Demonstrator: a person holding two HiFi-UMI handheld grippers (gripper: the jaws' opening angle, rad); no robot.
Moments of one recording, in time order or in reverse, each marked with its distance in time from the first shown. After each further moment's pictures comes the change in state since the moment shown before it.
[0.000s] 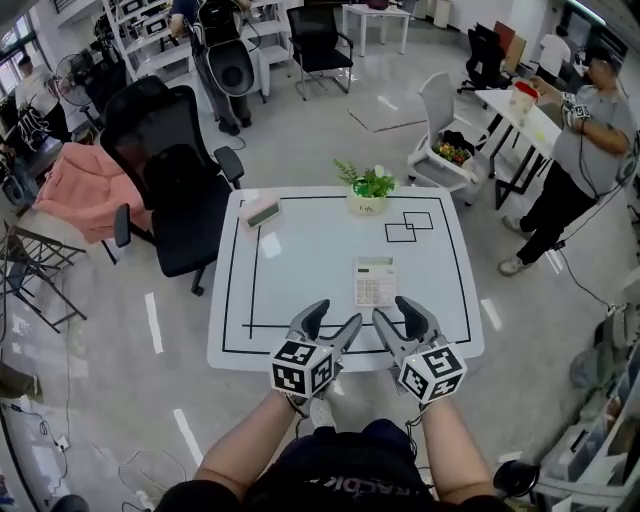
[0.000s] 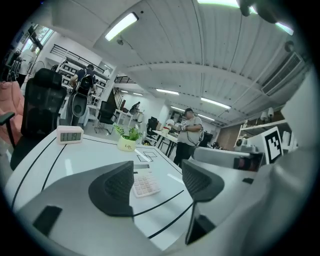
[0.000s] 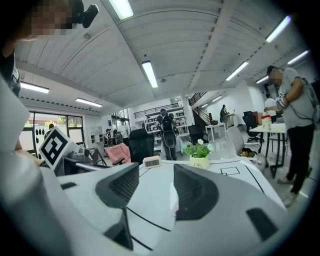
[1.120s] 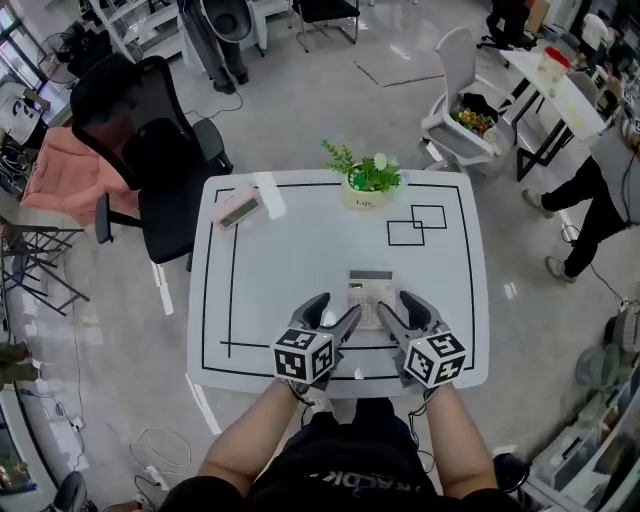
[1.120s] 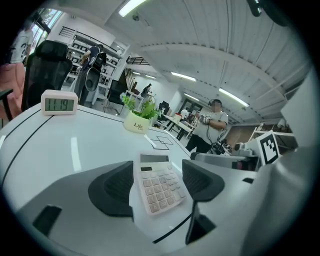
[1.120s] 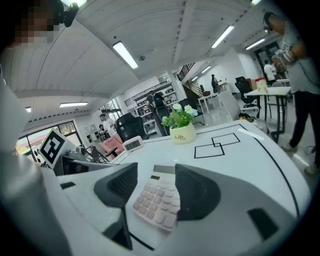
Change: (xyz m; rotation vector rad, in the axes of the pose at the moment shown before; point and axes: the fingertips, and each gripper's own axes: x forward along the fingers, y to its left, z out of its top) left arm 0.138 0.065 -0.038 -0.151 0.192 0.076; right arm 0.089 -0.135 -0.075 0.221 0.239 0.015
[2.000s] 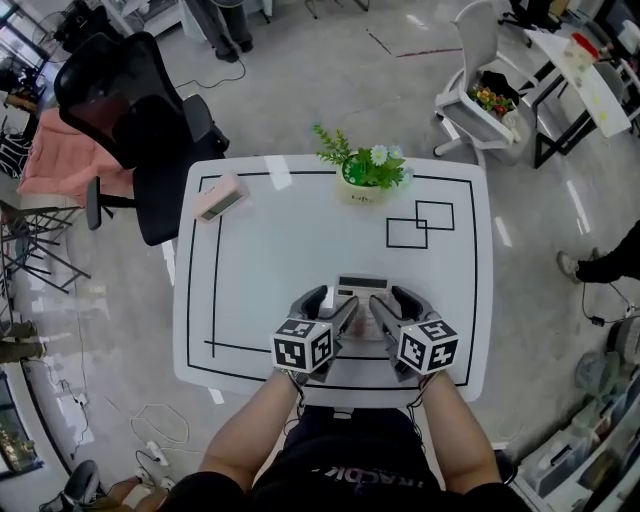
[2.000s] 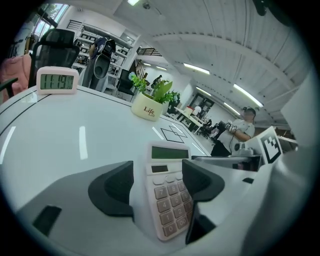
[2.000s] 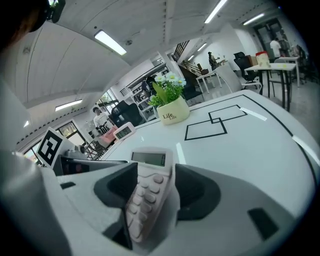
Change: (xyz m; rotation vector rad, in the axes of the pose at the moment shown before) left arm 0.072 0.035 -0.024 -0.086 0.089 0.091; right arm 0.059 -0.058 -0.037 0.107 0.185 0.056
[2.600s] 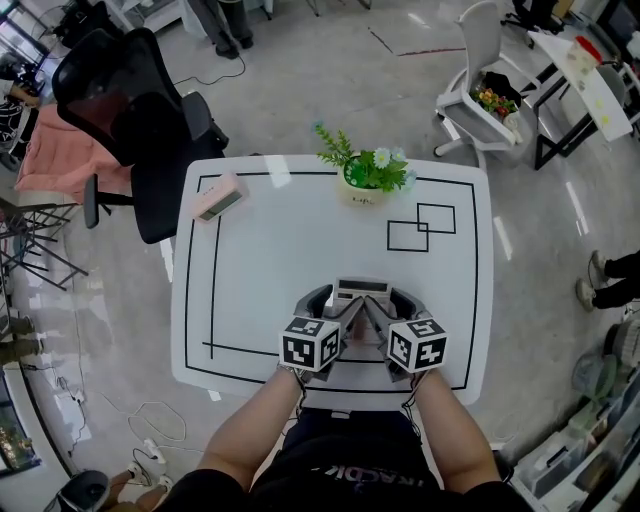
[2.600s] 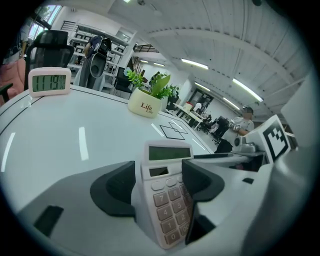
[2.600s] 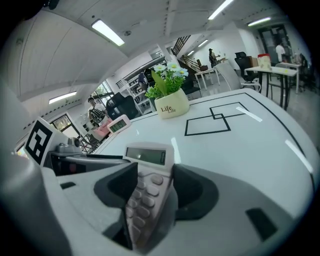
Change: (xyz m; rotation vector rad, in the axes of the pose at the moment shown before) left arm 0.015 -0.001 0.001 0.036 0.036 0.010; right arm 0.017 -0.002 -0.005 -0.020 0.077 -0.070
